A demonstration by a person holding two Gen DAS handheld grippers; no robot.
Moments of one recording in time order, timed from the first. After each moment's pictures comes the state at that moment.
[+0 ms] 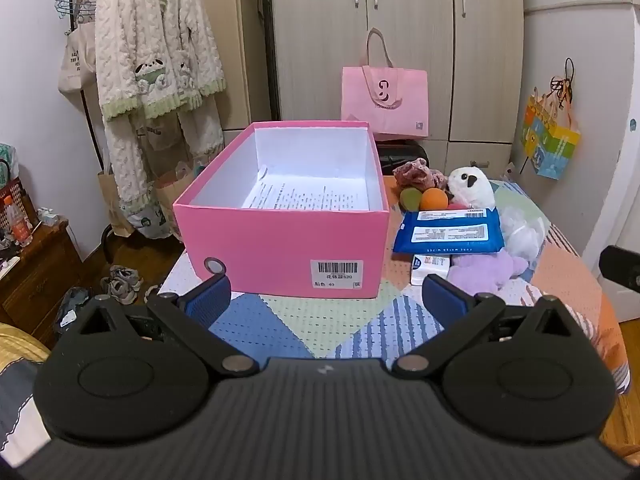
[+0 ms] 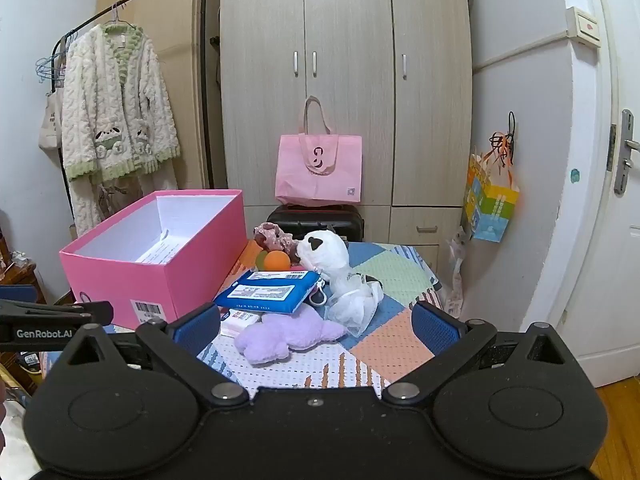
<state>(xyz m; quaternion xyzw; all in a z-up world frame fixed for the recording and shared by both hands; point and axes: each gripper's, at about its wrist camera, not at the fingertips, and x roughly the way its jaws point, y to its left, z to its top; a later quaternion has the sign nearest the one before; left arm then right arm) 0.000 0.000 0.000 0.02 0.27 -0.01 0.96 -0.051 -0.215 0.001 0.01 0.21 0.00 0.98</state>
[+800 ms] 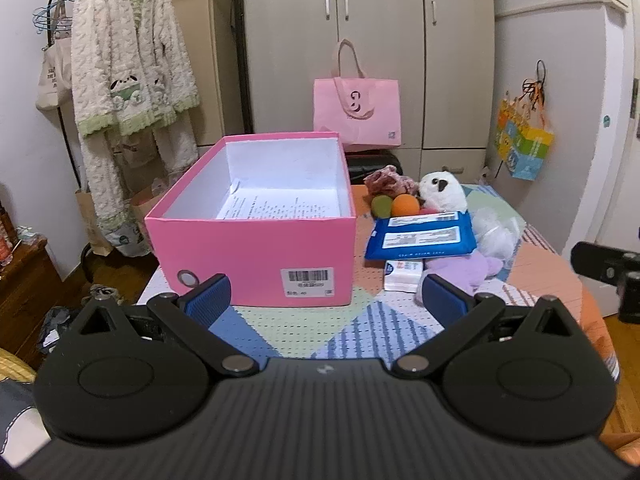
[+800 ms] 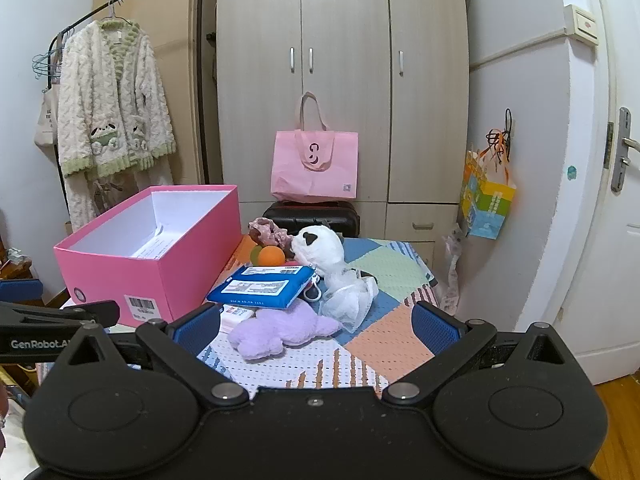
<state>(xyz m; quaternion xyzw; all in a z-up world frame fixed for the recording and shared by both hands) -0.007 -0.008 -0.003 0.03 0.25 -0.05 0.97 -0.050 -0.215 0.001 0.00 0.22 -0.01 0.98</state>
